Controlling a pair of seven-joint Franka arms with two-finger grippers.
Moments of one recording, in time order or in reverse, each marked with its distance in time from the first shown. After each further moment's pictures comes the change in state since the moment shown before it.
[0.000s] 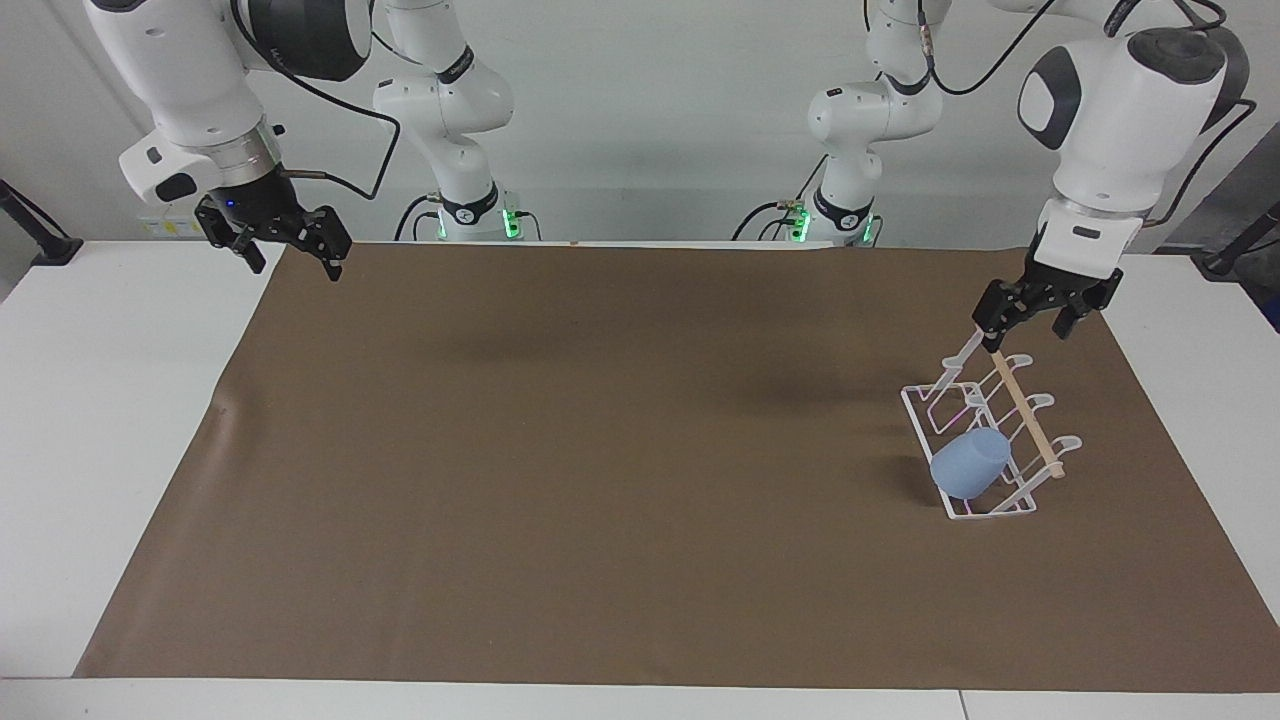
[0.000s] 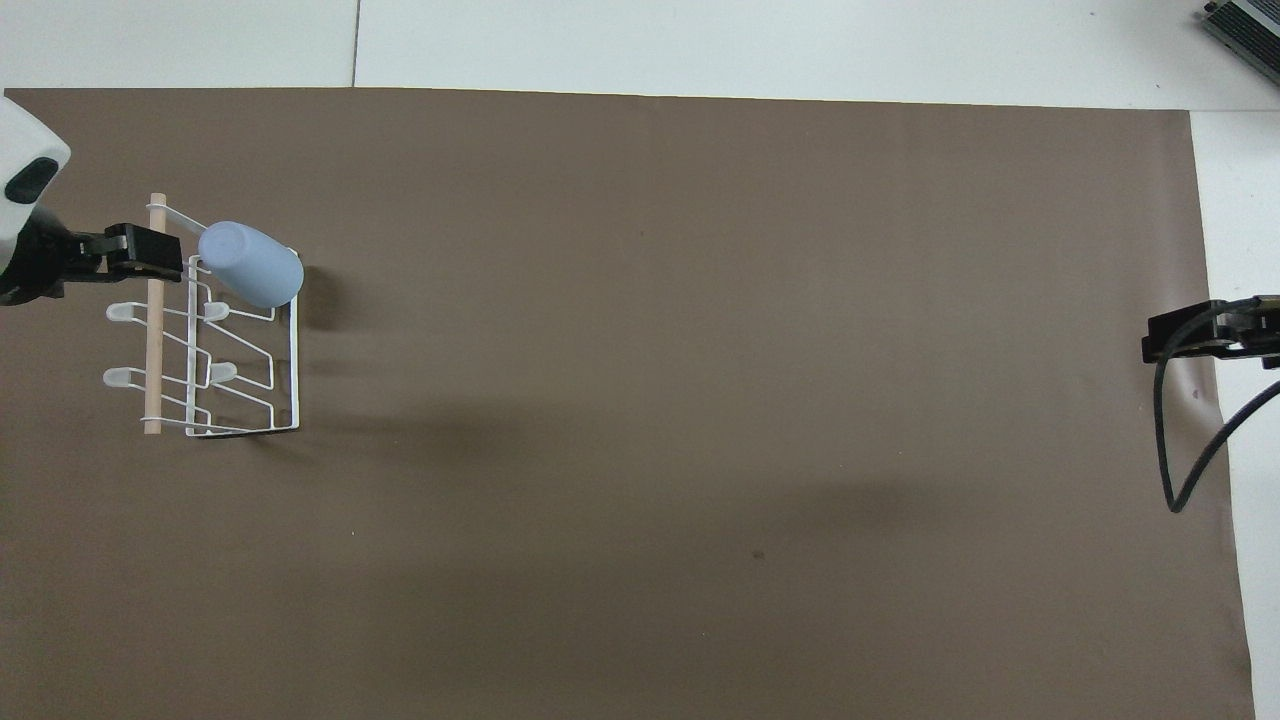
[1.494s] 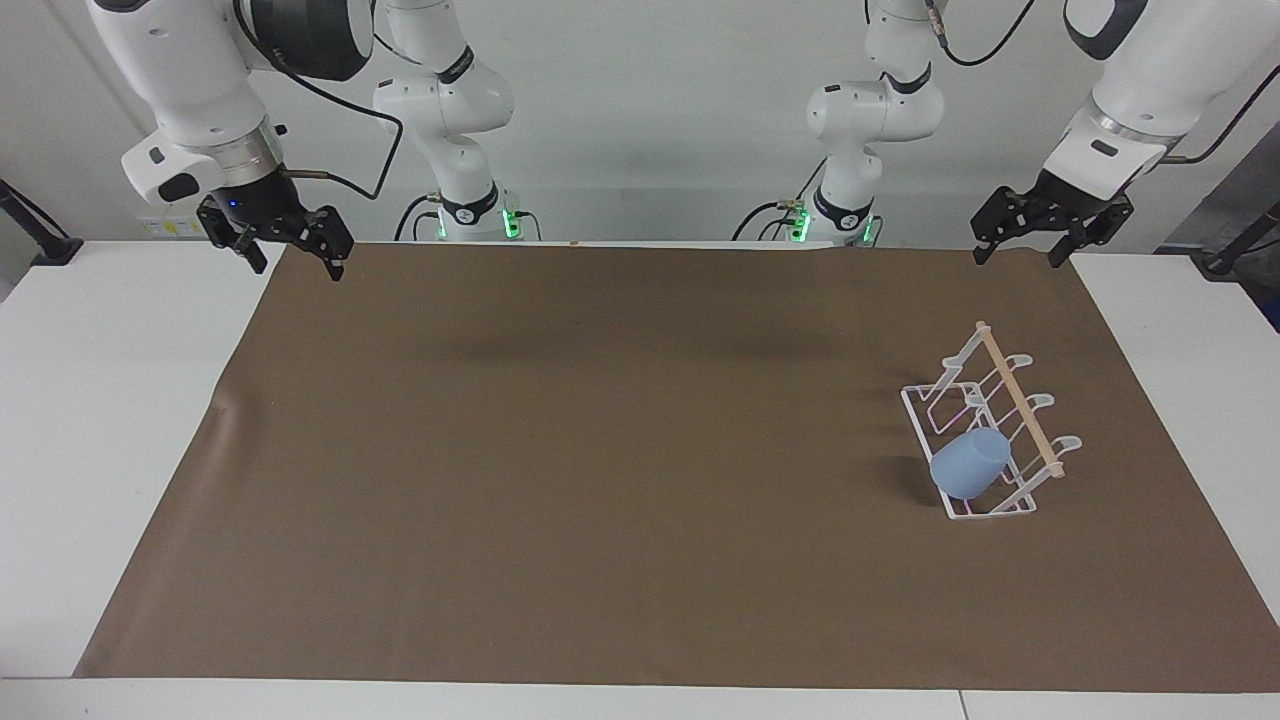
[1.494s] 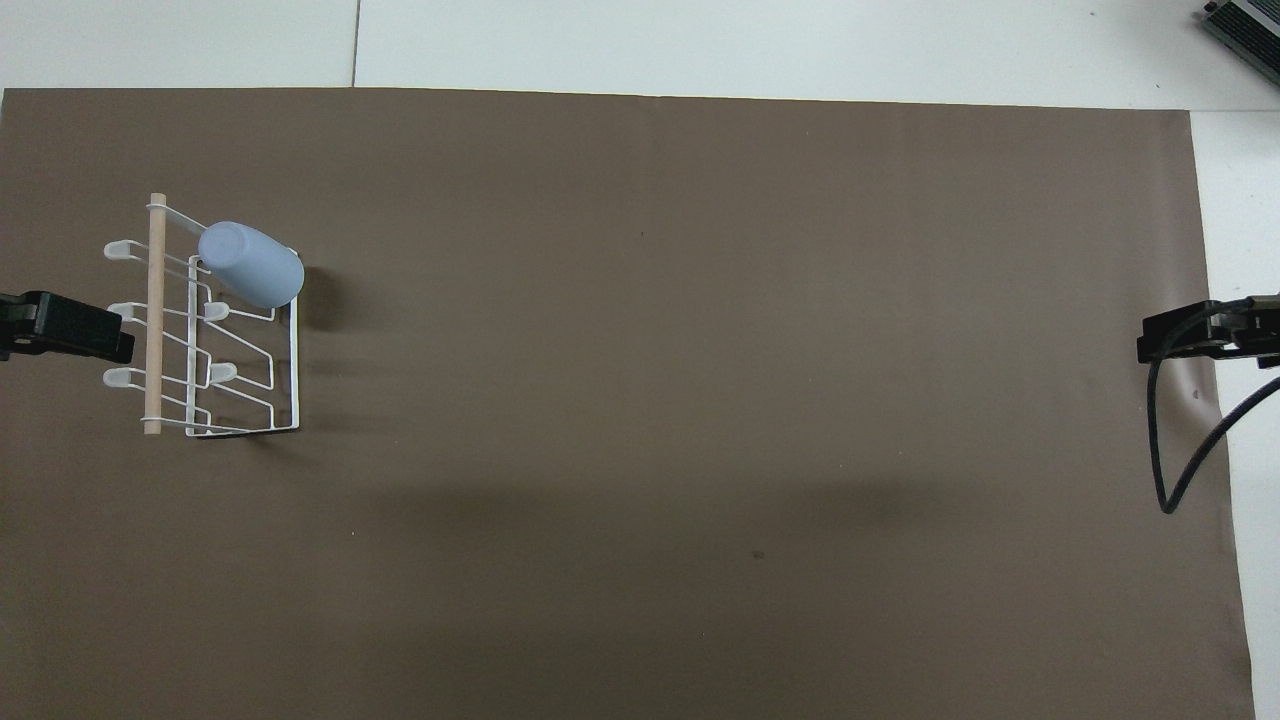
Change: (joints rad) left arm -0.156 -0.038 0.196 0.126 -0.135 -0.288 0.192; right arm 0.002 0.000 0.007 0.000 0.000 0.000 0.000
